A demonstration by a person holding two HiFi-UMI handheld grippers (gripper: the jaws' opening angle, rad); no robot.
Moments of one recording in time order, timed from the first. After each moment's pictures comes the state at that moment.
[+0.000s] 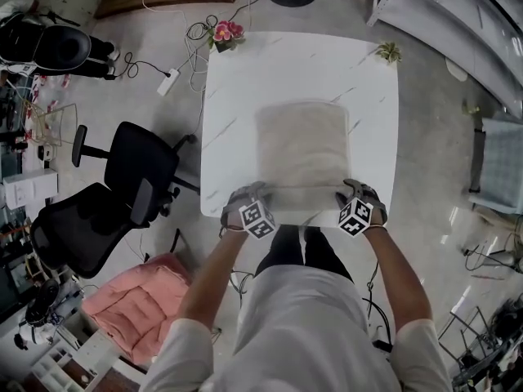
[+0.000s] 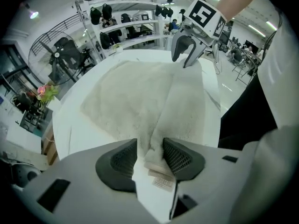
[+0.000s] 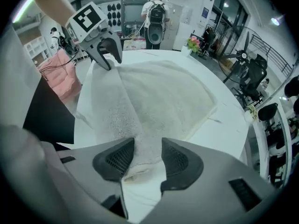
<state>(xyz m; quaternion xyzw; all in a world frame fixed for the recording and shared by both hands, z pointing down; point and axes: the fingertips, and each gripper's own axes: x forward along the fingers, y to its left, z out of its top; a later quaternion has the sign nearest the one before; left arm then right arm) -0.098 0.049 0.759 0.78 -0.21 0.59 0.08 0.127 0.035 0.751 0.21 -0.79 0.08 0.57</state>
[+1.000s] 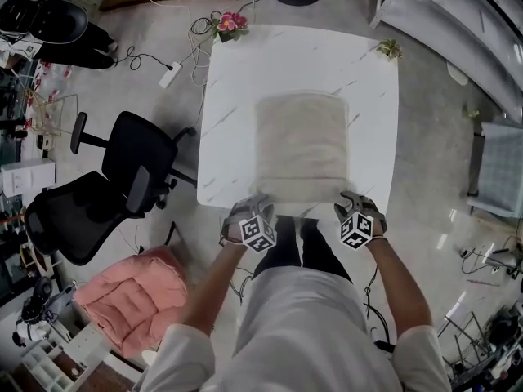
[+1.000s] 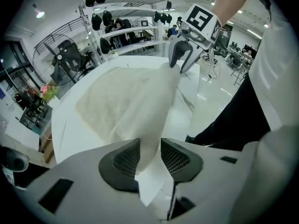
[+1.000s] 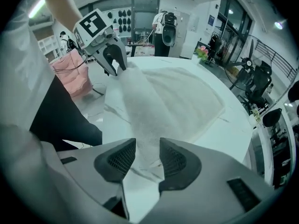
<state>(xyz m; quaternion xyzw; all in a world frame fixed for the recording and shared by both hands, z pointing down) -0.075 0.120 0.744 0.79 -0.22 0.56 0.09 0.130 0.100 0.736 0.17 -0.82 0.06 0.54</state>
